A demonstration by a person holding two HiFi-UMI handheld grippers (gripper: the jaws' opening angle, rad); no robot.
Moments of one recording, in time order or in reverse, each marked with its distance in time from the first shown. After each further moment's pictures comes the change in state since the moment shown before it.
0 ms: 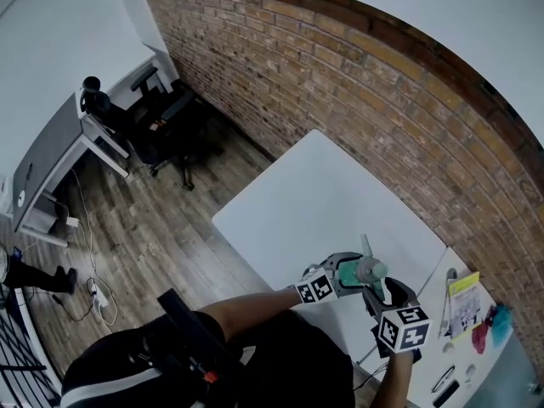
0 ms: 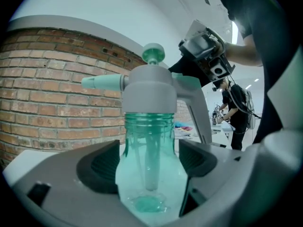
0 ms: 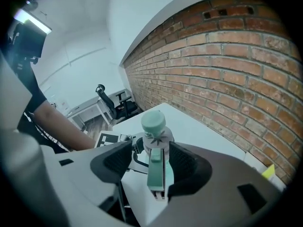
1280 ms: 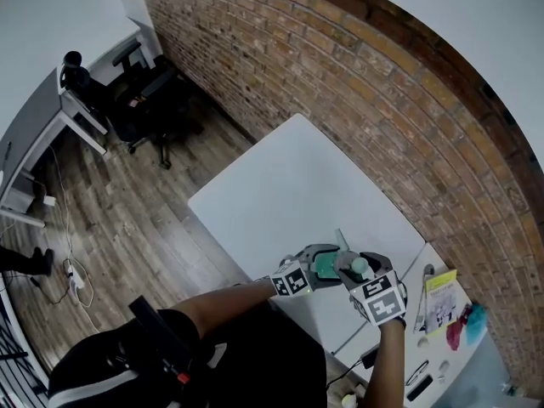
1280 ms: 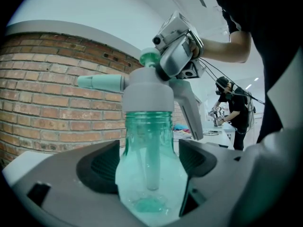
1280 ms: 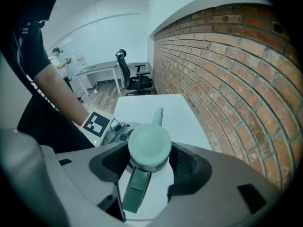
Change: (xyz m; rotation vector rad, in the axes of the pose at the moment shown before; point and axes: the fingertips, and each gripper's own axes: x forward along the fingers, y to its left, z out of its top) left arm -0.003 0.000 -0.005 0.006 -0.041 0.027; right arm 0.041 -0.005 0.015 -0.453 0.263 0.044
